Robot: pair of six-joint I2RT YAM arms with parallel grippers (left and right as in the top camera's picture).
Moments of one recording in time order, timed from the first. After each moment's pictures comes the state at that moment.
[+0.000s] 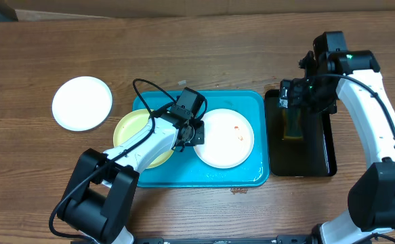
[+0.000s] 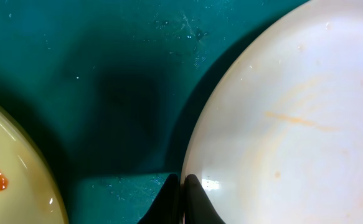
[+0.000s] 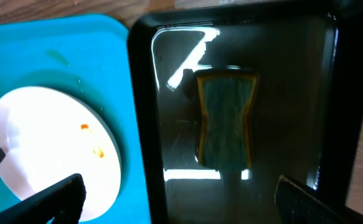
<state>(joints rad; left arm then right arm) -0.50 1.78 1.04 -0.54 0.04 -0.50 0.05 1.76 1.51 -1.16 -0.16 0.15</state>
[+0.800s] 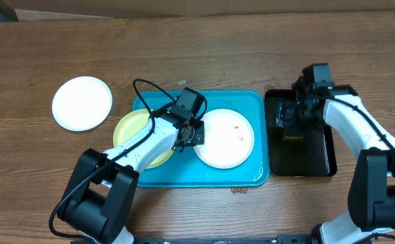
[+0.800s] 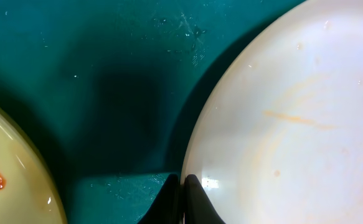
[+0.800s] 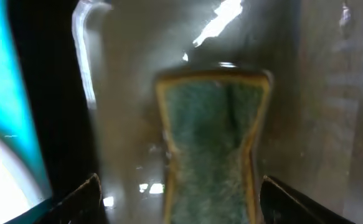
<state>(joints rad) -0.50 1.78 1.04 -0.54 0.05 -0.49 0.05 1.76 1.11 -0.73 -0.10 0.15</state>
